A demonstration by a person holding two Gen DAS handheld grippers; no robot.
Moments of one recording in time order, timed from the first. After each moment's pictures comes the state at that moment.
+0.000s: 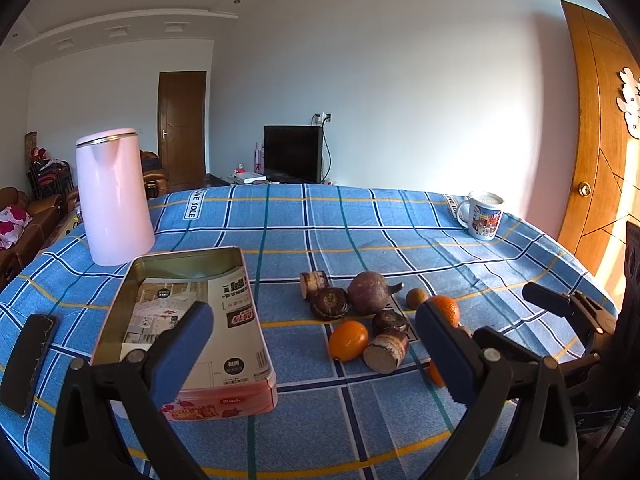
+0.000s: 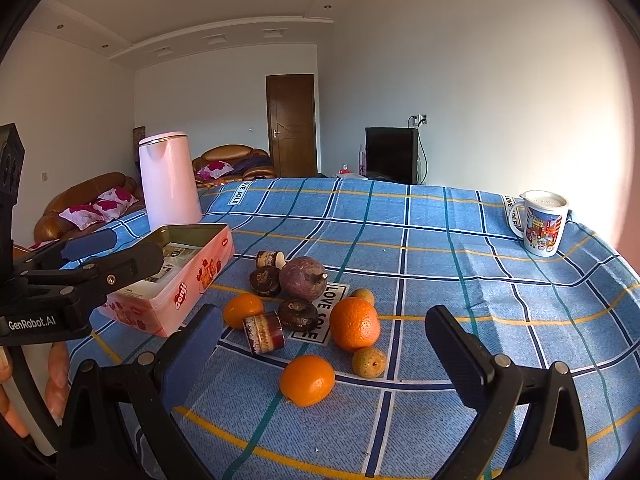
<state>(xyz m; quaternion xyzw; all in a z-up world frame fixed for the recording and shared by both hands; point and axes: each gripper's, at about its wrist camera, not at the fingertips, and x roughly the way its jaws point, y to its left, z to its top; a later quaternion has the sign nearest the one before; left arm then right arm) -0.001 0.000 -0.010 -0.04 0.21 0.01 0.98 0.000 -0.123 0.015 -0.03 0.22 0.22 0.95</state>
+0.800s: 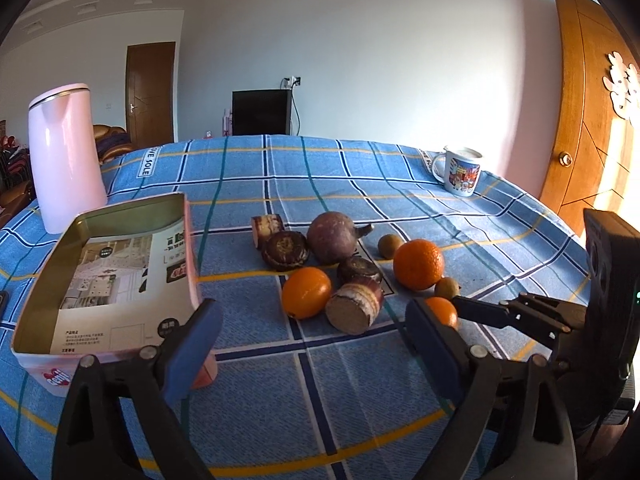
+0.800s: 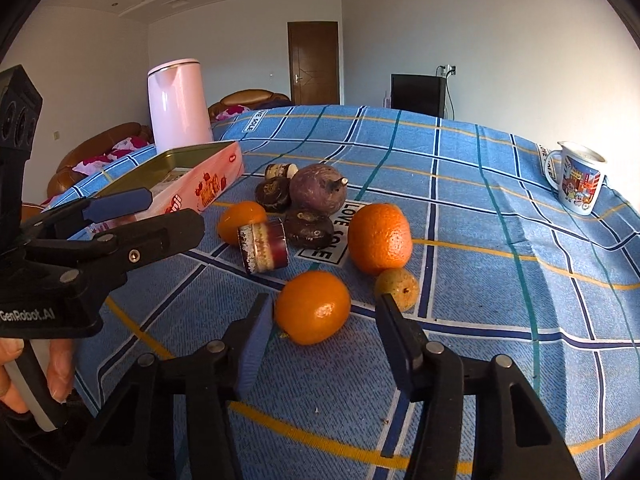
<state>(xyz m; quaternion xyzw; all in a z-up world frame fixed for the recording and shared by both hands) 0.023 -0.021 -0.054 -0.04 0.28 -0.06 0.96 0.018 -0.115 -0.039 -0.07 0.32 0.27 0.91</state>
